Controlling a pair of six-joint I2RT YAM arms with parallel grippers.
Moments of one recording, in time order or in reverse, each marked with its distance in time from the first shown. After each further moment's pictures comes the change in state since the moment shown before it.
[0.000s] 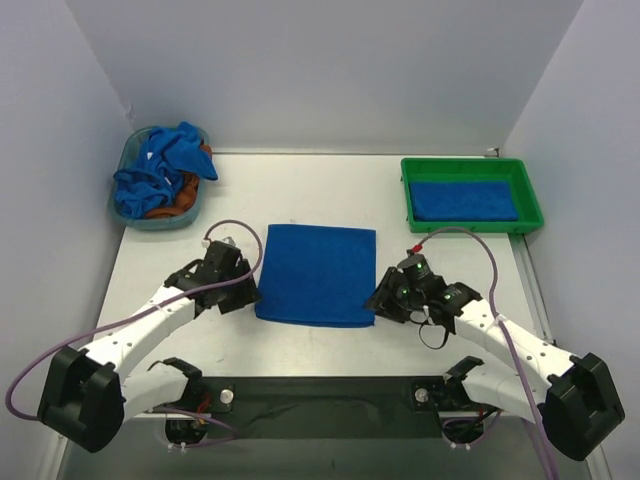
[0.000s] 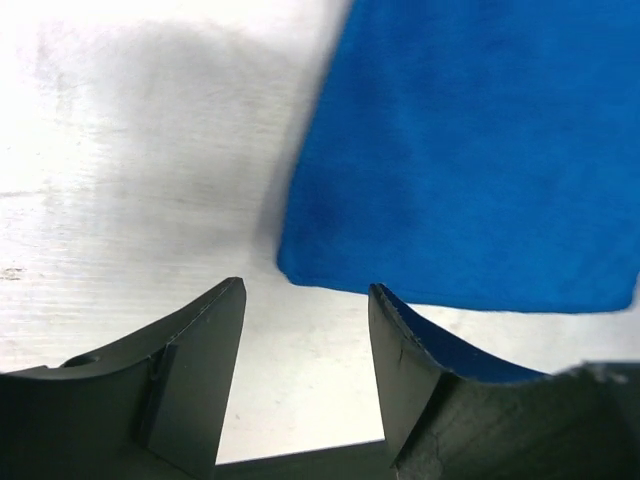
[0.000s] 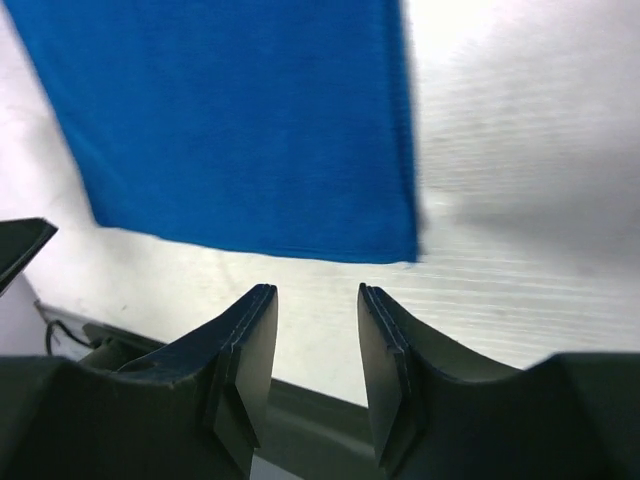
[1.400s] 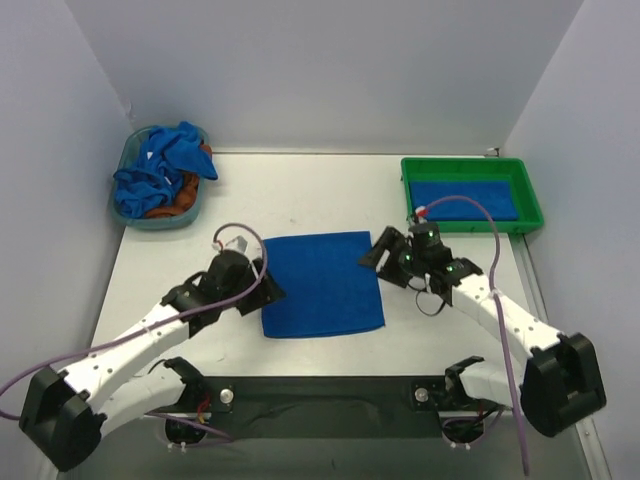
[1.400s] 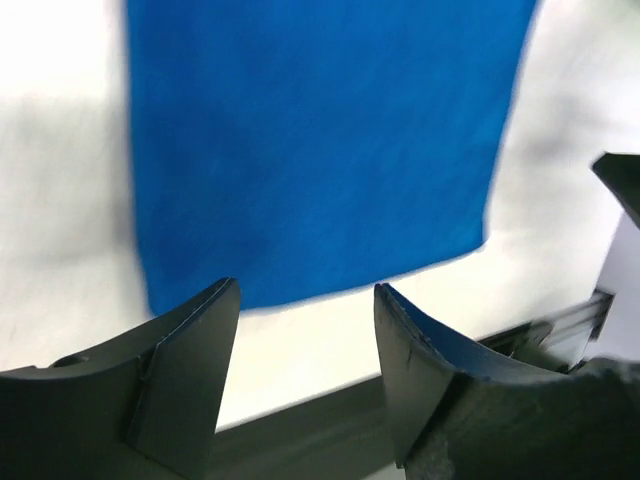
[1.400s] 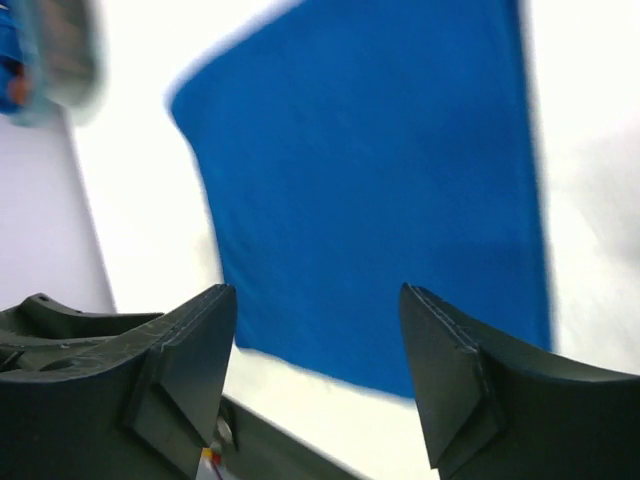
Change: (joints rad) left arm -0.202 -0.210 -0.051 0.093 0.027 -0.222; right arm -0.163 0.105 0.130 0.143 -0.113 -0.124
